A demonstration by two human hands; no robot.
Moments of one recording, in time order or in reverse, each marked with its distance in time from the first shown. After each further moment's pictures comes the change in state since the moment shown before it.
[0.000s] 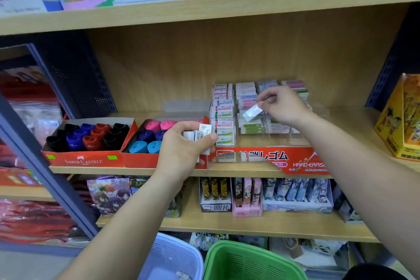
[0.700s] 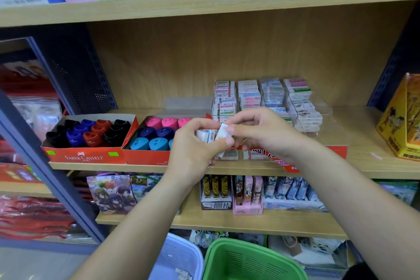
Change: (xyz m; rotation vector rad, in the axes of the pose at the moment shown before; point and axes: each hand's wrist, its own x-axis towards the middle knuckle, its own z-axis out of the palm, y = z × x) left_hand -0.011 0.001 0.008 -0.012 -0.080 0.132; right_hand -0.079 -0.058 0.026 0.579 -0.414 0.009
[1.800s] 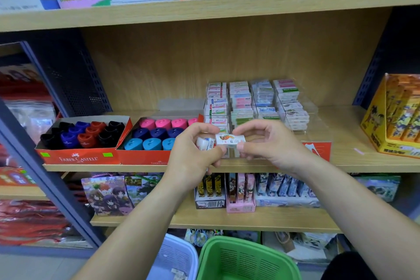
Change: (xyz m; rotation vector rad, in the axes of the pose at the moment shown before) left_hand -0.014 -0.002 0.009 -0.040 -0.082 -0.020; right_hand -0.038 0.022 -0.012 0.065 0.122 -0.040
